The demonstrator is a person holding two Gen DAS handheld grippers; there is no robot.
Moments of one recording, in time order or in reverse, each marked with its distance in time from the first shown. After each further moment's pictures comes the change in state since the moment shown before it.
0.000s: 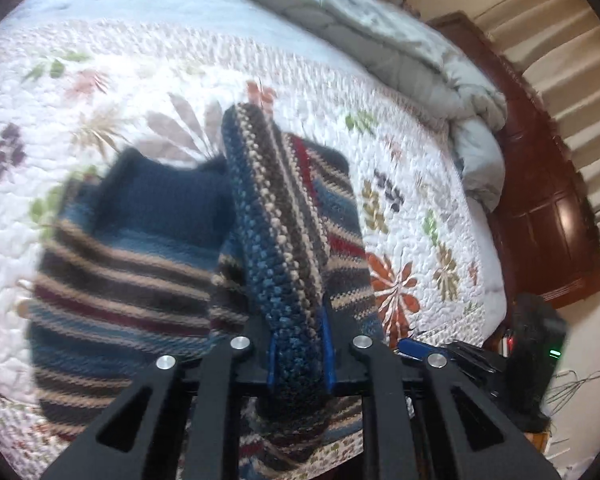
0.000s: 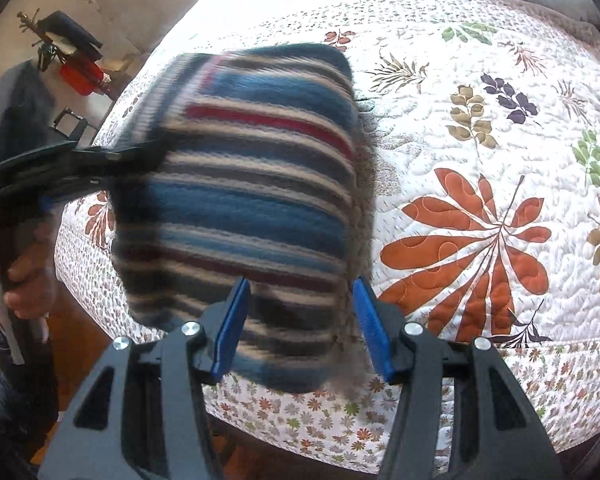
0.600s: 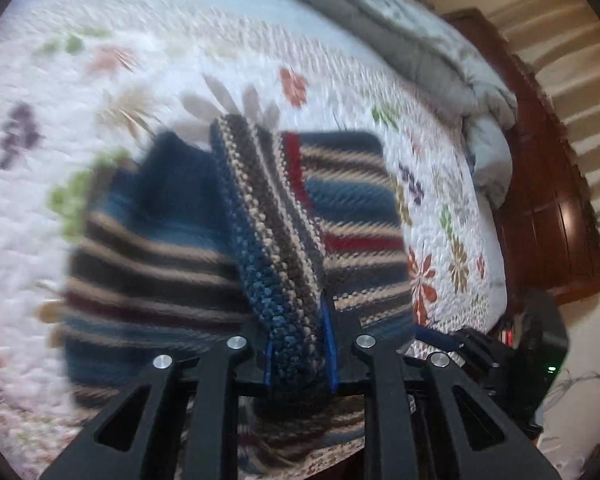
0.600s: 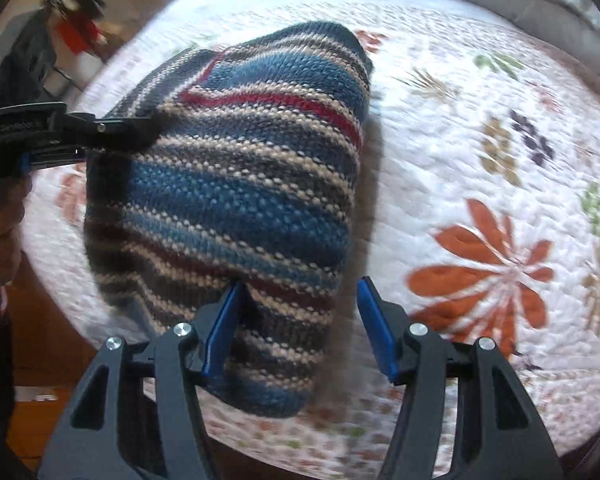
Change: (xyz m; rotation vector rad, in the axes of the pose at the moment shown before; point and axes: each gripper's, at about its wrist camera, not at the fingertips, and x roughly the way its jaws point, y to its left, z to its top) left arm 0.028 0.044 0.007 -0.016 0.111 -0.018; right arm 0.036 0.047 0.010 -0.128 0.042 -0.177
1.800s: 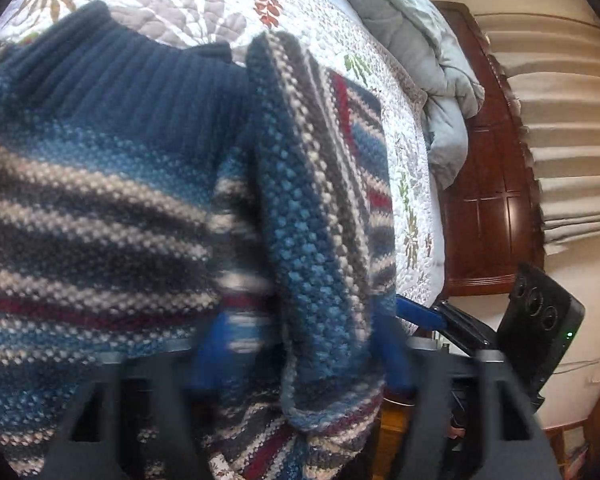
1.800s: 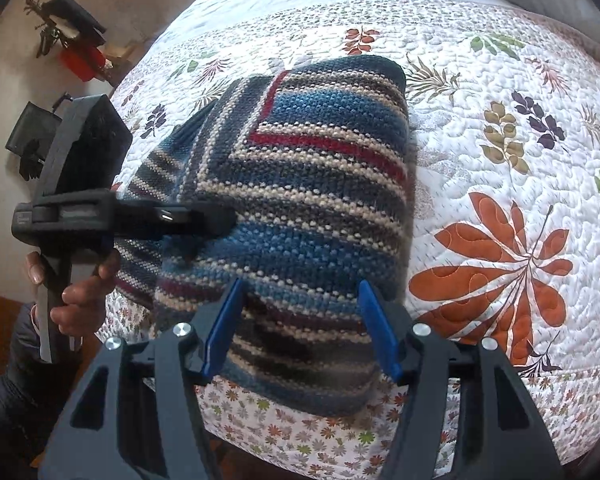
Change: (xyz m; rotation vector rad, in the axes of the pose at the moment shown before) left arm 0.066 0.019 -0.023 -0.100 0.131 -0.301; right arm -0.003 -0.026 0.005 0.076 -0.032 0.146
